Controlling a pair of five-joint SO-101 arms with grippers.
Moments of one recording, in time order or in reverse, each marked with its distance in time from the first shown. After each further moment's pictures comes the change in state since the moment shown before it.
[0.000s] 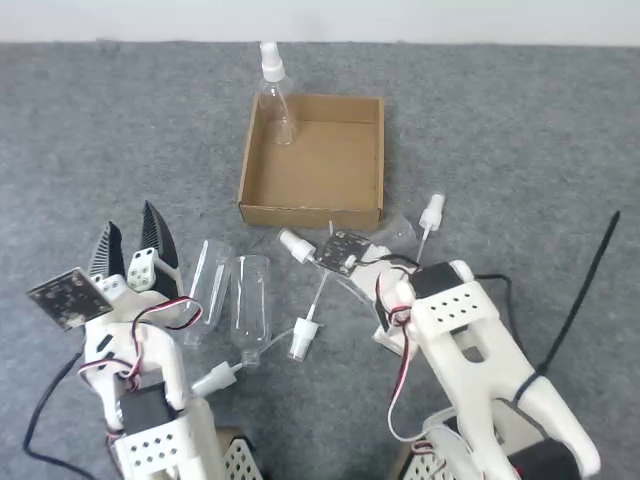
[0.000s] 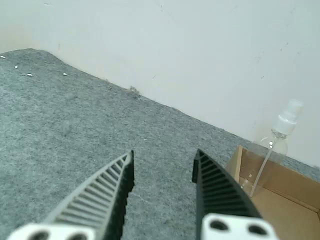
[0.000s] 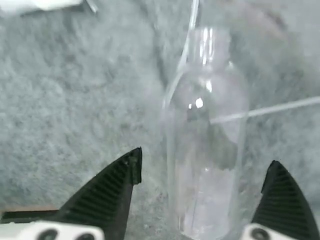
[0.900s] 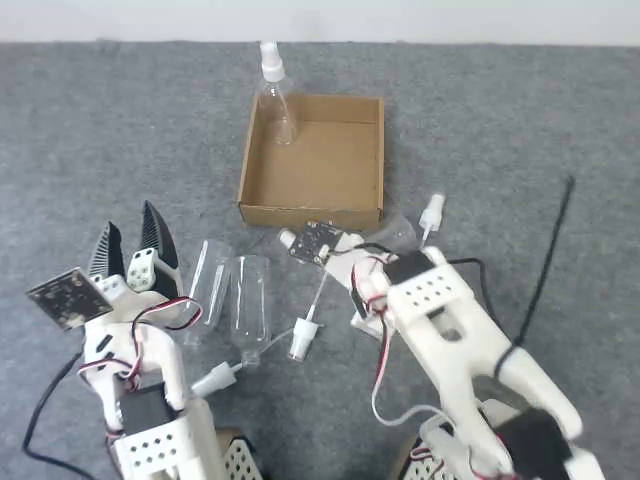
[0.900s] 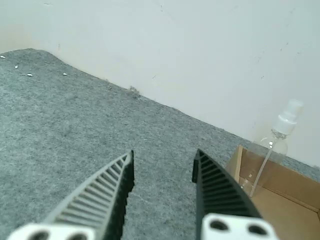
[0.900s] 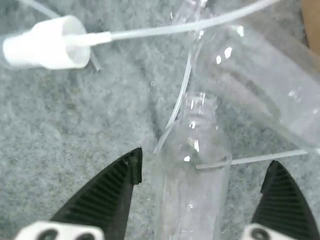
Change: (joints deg) left arm 0.0 0.0 0.0 0.0 0.0; right arm -4.3 11.1 -7.6 -6.4 -0.6
